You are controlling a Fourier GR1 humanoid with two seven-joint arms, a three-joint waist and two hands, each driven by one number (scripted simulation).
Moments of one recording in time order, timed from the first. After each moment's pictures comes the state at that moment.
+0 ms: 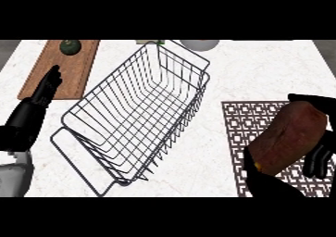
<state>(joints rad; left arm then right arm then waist) -0.18 0.30 0.09 -1.57 -0.12 -0.09 0.00 -0.31 -0.05 0.37 -2.37 1.24 0.25 1.00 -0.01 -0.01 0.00</state>
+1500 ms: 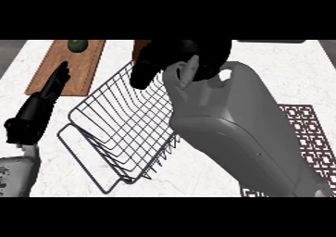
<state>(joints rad) -0.23 0.29 0.07 -1.53 -0.14 -0.10 0.00 -1.20 -0.01 0.26 -1.47 0.74 0.19 1.23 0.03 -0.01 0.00</state>
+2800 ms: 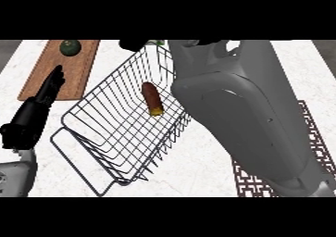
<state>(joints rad) -0.19 0.28 0.10 -1.54 -0.14 -0.09 -0.02 -1.30 -0.02 0.15 -1.36 0.72 0.04 1.20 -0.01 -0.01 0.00</state>
